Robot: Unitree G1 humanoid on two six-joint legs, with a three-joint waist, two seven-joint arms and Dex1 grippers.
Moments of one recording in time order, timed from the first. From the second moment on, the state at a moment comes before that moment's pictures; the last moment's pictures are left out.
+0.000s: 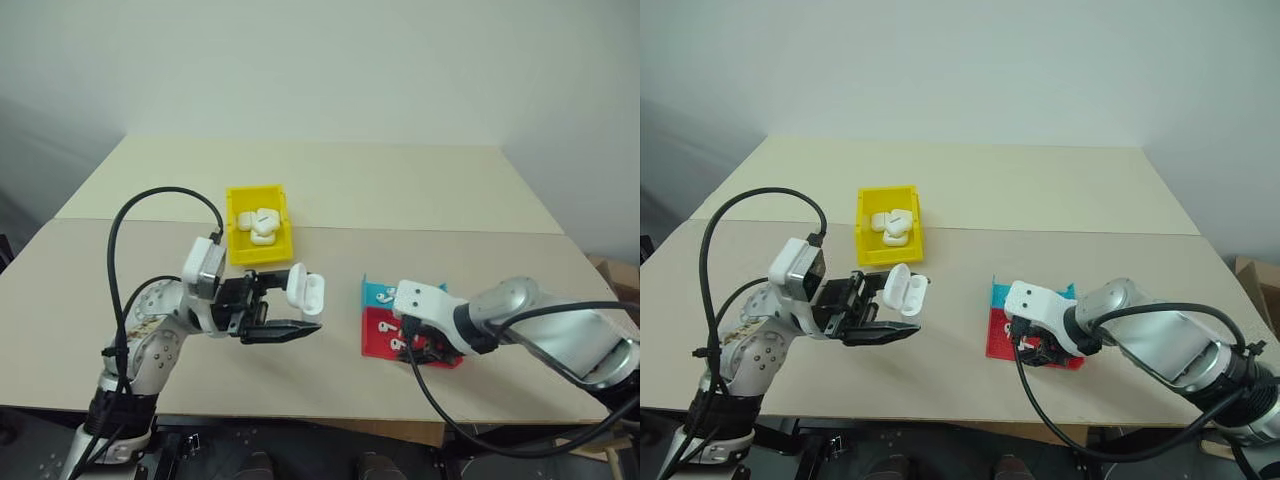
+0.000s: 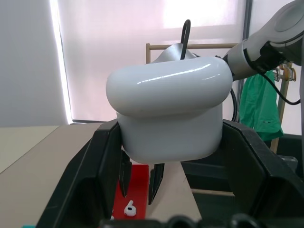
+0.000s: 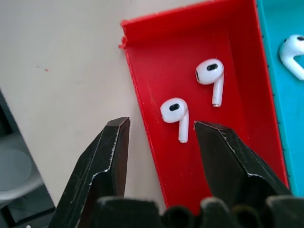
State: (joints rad) left arm -0.38 0.53 0.03 -0.24 -0.82 0.33 -1.35; right arm -0.69 -1.03 0.54 -0.57 0.42 1.23 0.80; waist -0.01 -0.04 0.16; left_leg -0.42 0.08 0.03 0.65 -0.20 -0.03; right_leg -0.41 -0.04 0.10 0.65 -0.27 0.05
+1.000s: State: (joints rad) left arm -0.34 0.56 0.04 -0.28 -0.82 0.33 -1.36; right arm -0.67 -0.93 0.56 -0.48 0.28 1.20 0.85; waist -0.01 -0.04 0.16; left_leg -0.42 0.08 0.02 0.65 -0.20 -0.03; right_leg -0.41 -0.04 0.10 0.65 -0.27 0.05
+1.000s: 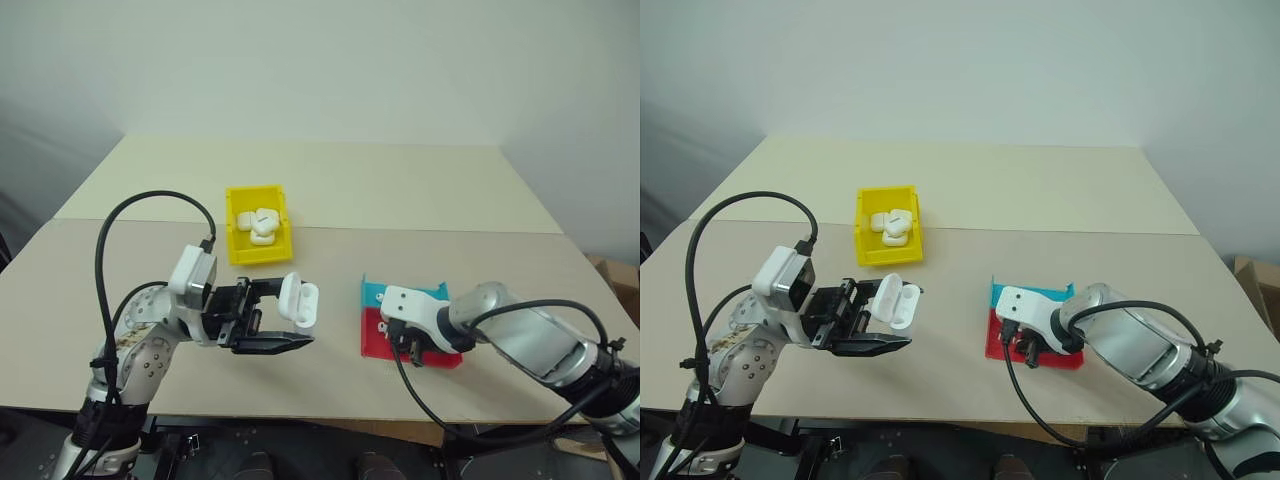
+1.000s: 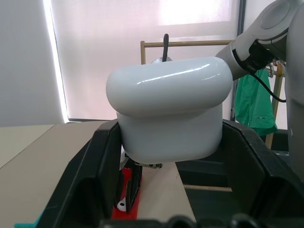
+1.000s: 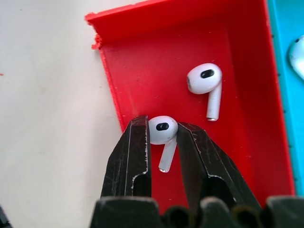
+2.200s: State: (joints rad) left arm -0.56 0.47 0.00 -0.18 -0.81 0.38 -1.32; right arm -0.56 -0.30 -0.24 -0.68 1.17 1.05 0.38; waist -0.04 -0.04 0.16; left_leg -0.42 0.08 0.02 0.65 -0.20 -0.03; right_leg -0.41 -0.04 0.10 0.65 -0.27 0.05
